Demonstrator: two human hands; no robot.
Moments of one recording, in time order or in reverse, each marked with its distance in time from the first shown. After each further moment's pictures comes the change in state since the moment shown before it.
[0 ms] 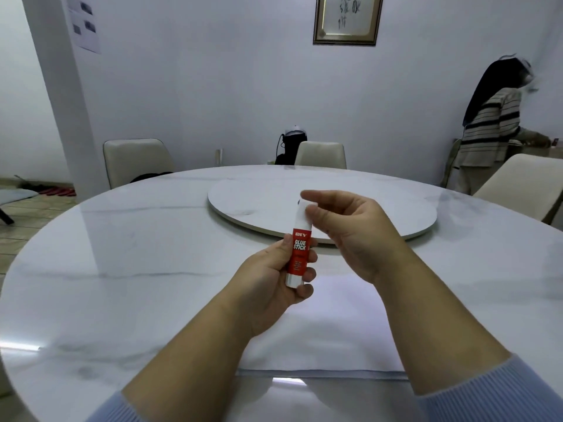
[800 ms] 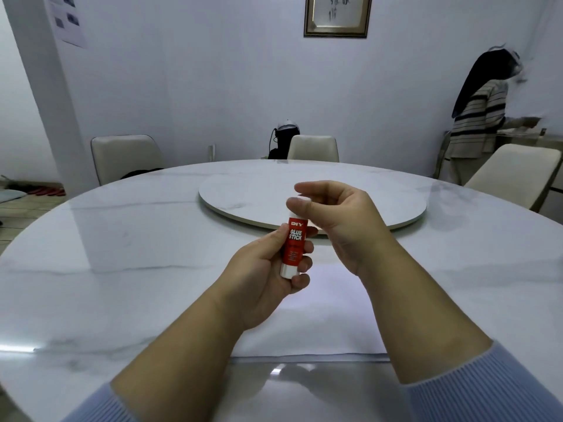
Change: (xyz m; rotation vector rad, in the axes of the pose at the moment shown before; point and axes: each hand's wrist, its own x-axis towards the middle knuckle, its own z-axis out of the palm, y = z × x) left_hand -0.003 -0.003 0.005 -0.015 -0.075 0.015; right_hand -0.009 -0.001 0.004 -0.035 0.071 0.015
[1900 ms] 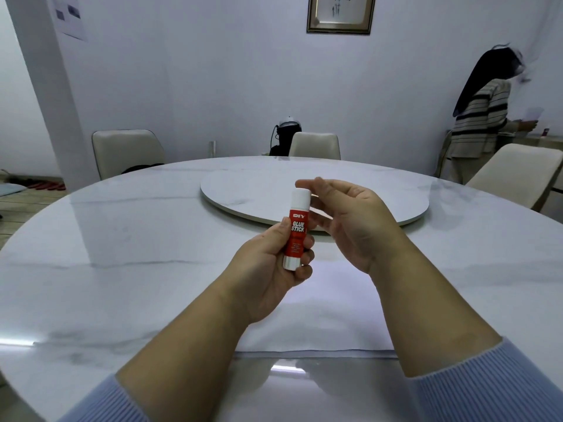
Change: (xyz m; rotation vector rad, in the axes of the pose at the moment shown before) left_hand 0.001 -0.001 0.001 -0.030 -0.028 0.037; right_hand 0.003 0.003 -0.005 0.159 -0.047 0.055
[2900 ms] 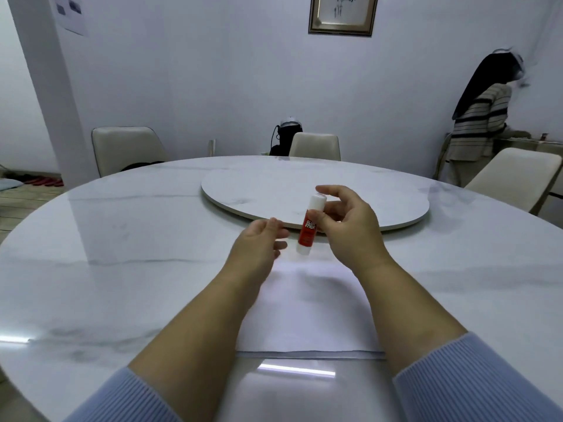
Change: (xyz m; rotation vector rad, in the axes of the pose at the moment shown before) left_hand 0.020 -0.002 -0.020 0.537 0.469 0.124; right_hand 0.012 0.035 -0.009 -0.526 0.222 -0.169
